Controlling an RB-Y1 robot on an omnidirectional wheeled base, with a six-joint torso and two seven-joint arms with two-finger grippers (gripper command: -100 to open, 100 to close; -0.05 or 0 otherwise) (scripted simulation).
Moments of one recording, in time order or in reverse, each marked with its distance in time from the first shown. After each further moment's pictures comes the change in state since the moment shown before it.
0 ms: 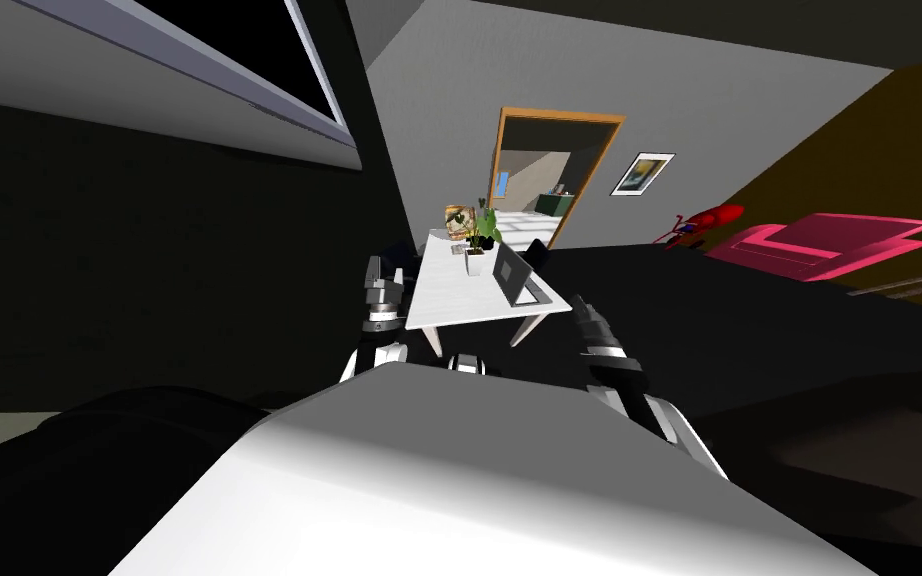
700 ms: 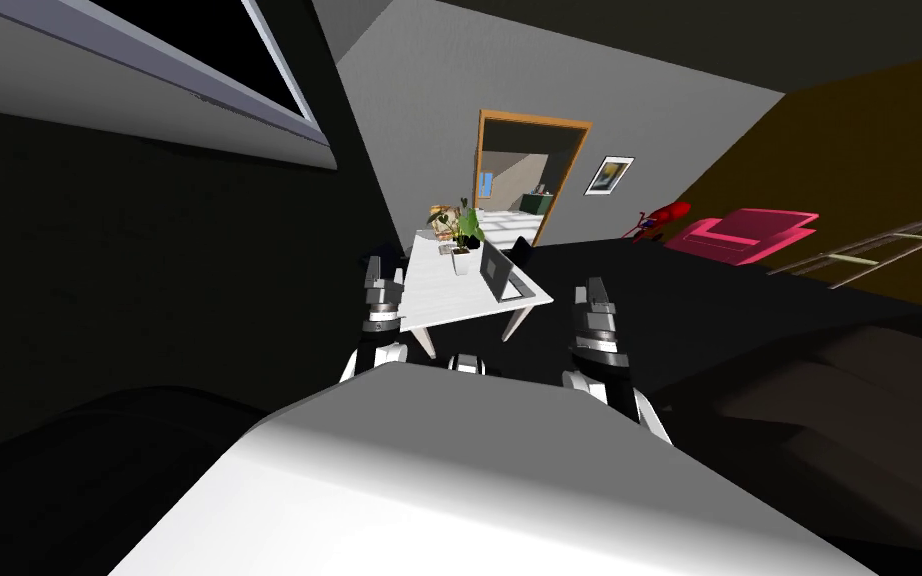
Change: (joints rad) left arm 0.000 0.000 0.000 0.000 0.000 0.000 0.000; right arm -0.045 0.148 0.103 -0.110 -0.165 -0.164 -0.104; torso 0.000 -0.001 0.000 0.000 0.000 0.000
